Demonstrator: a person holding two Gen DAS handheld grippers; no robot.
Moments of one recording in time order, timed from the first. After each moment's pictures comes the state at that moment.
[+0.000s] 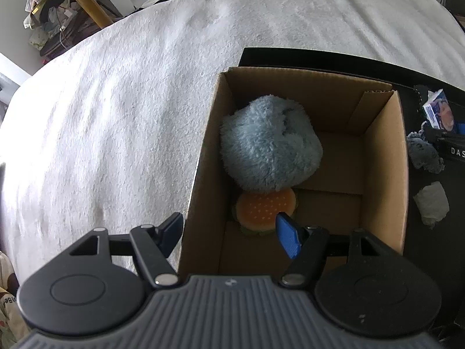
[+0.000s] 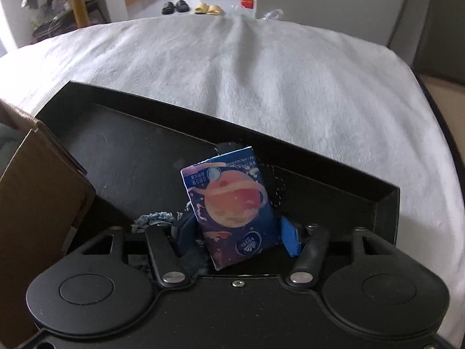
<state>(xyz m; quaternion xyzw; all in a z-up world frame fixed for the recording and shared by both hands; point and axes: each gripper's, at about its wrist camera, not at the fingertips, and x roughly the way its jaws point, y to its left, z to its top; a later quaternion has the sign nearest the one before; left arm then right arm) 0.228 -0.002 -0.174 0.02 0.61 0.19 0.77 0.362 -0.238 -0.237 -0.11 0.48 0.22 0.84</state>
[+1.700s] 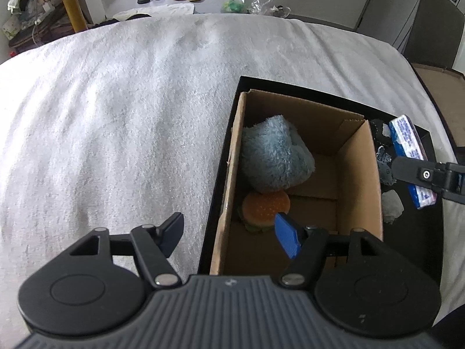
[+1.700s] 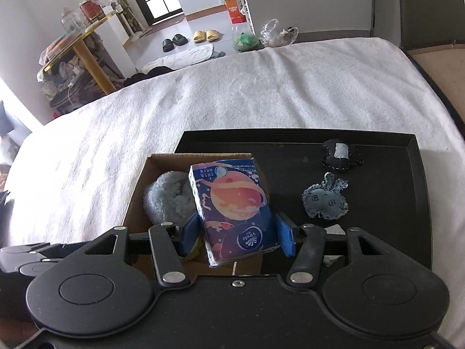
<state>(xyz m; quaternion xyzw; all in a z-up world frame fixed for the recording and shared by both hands) 0.182 0.060 -0.148 -0.08 0.54 0.09 0.83 0.257 -0.170 -0.108 0.05 0.50 0.20 0.84</state>
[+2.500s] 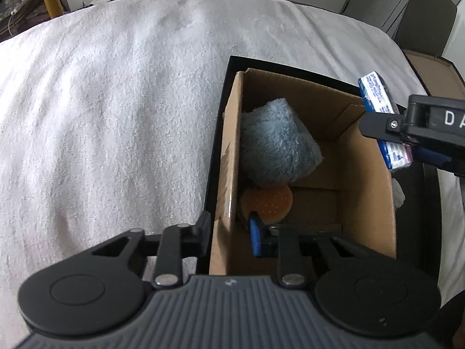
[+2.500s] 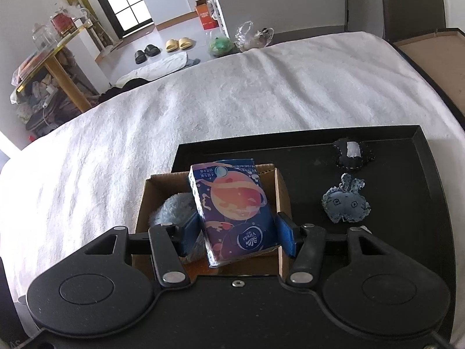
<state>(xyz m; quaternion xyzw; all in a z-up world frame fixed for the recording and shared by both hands) 0.195 0.078 -0.176 -0.10 0.57 0.04 0.82 0.269 -0.120 -0.121 0.08 0.50 0.13 0.85</state>
